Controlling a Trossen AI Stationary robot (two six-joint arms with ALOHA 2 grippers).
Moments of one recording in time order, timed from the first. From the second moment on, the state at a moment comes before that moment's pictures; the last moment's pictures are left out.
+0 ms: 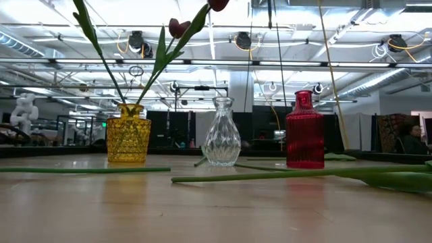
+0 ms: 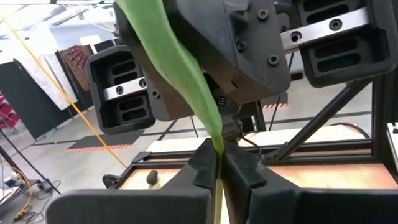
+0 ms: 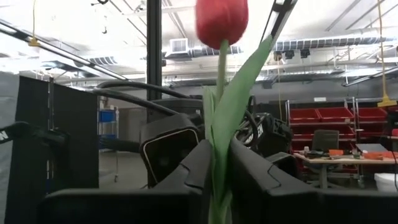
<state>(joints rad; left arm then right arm) -0.53 1.75 1.39 0.36 -0.83 0.27 0.41 1.48 0.91 1.04 0.26 -0.05</state>
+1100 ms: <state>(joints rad) -0.50 1.68 1.39 0.06 -0.59 0.01 0.46 1.28 0.91 0.44 0.28 0.00</state>
